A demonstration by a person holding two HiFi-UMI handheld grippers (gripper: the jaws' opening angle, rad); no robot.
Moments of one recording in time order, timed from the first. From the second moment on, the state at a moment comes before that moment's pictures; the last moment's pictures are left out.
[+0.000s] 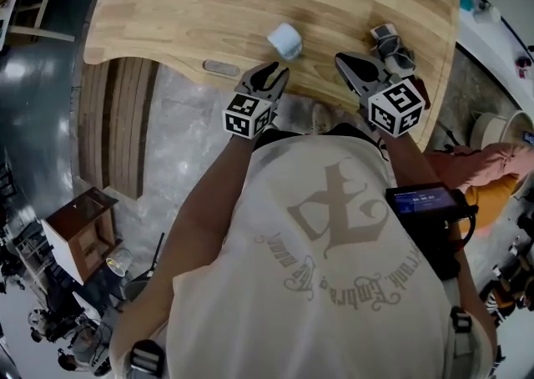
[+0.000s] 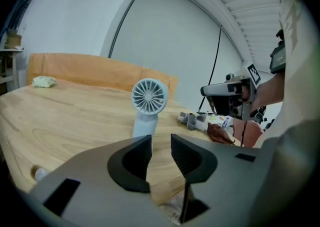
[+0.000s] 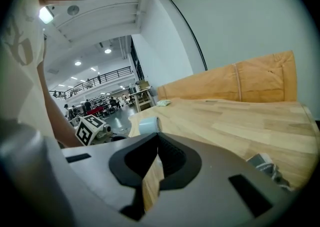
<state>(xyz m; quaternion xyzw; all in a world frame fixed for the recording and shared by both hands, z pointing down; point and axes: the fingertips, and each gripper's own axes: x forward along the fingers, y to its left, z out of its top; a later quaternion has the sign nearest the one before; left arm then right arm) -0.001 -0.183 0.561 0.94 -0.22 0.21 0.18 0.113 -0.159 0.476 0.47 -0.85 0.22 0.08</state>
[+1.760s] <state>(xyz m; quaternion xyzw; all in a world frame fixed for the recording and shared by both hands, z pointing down) 0.030 -0.224 0.595 0.94 -0.21 0.26 0.11 0.180 -0.145 0.485 0.55 -0.79 0.24 0.10</state>
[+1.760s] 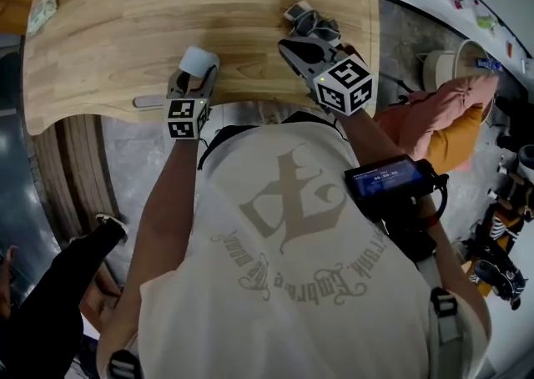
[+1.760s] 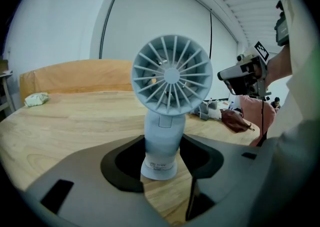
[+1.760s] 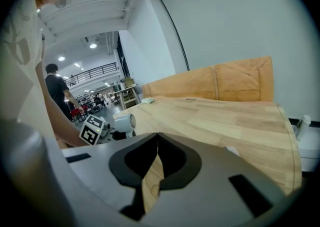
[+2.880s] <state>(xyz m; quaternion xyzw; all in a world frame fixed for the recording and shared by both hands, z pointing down) -0.006 -0.159 0.516 0.93 -0.31 0.18 0.12 0.132 -0.149 0.471 0.40 -0.89 0.21 0.08</state>
